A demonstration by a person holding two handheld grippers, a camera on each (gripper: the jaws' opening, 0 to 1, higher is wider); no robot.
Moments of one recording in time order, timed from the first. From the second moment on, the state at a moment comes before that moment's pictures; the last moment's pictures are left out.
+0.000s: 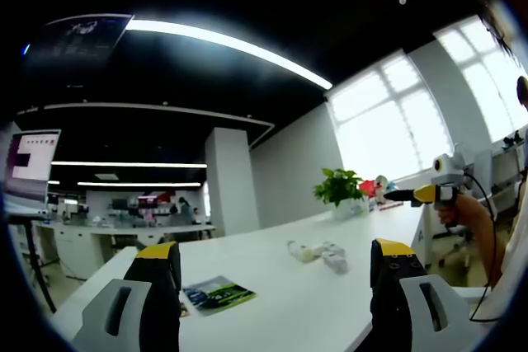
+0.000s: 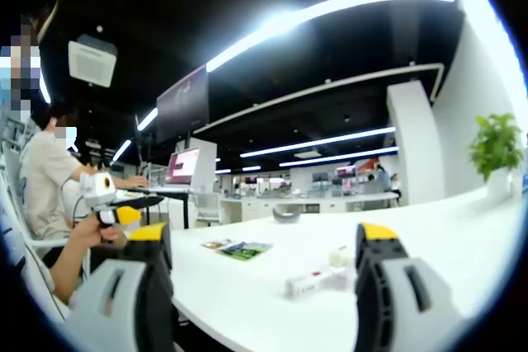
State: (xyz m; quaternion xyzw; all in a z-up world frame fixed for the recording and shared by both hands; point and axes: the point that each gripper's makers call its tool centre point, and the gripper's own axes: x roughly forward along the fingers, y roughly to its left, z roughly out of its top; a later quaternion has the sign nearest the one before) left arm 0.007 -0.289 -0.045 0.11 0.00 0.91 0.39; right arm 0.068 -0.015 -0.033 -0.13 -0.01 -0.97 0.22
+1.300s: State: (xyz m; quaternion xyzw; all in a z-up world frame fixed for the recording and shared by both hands) left arm 0.008 -0.292 -0.044 0.11 0.01 0.92 0.39; right arm 0.068 -0.019 -0.037 -0.12 0.00 -0.97 0.22
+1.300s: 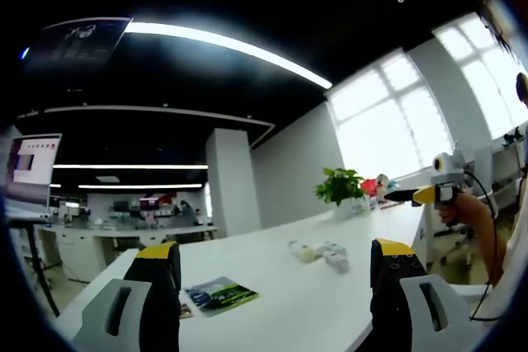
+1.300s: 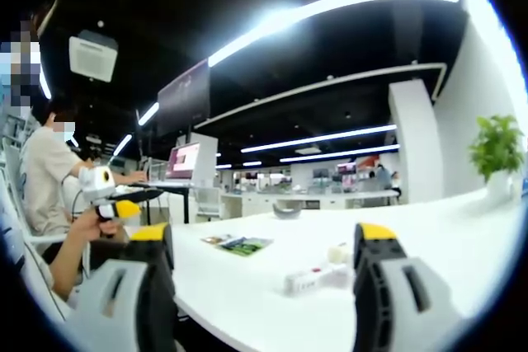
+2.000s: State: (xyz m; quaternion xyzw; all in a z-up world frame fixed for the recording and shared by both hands) left arm 0.003 -0.291 -0.050 0.11 0.02 0.92 0.38; right arm 0.065 -0.017 -0.039 -0.11 0.00 -0.97 0.22
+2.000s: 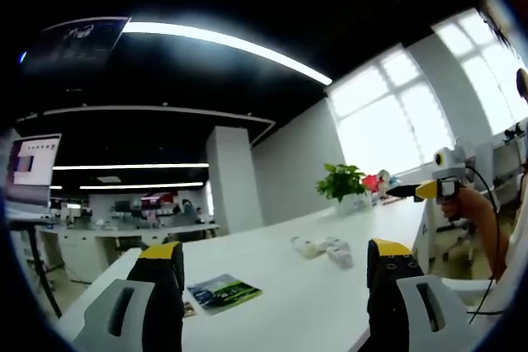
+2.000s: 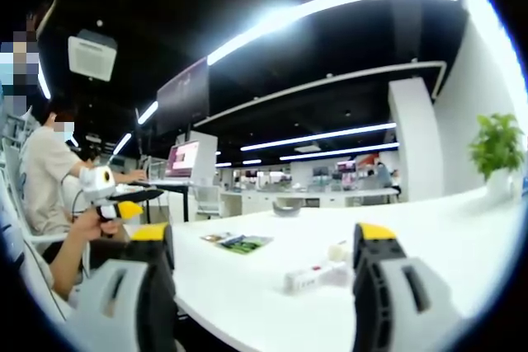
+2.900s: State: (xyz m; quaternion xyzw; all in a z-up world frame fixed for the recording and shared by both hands) left arm -0.020 -0.300 -0.060 0.11 0.07 0.93 0.34; right arm 0.062 -0.015 -0.040 -0.11 0.00 -0.97 0.22
